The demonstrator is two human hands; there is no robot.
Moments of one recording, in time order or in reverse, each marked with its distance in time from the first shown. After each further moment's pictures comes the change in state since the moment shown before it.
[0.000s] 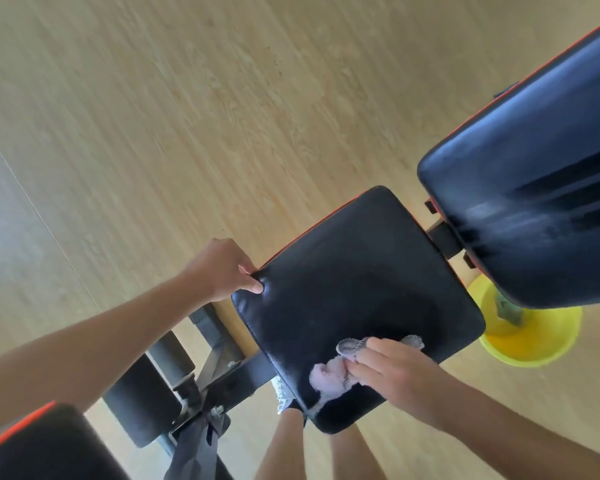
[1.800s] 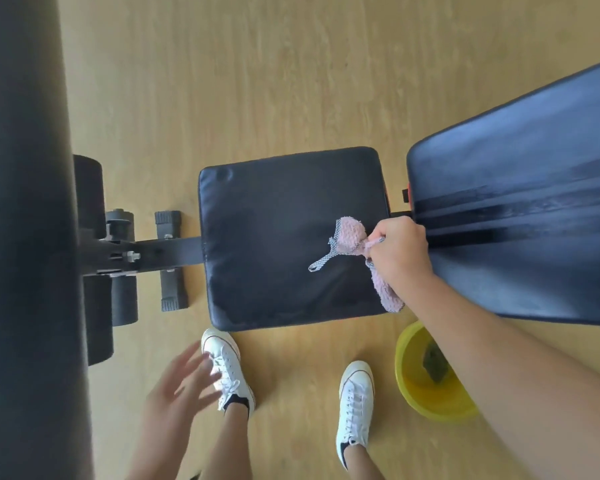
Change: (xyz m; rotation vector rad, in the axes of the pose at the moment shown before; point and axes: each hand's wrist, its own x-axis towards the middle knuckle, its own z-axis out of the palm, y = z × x) left_hand -0.231 0.119 0.335 -1.572 0.640 -0.543; right_hand 0.017 0.103 -0.064 0.287 -0.042 0.827
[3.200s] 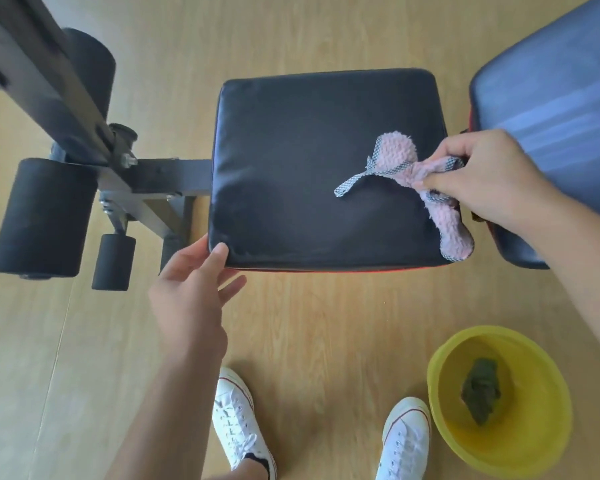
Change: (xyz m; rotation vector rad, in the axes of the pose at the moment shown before) left_hand 0.061 -0.031 0.065 -0.505 0.238 0.243; right_hand 0.001 0.048 -0.002 0.088 -0.015 -0.452
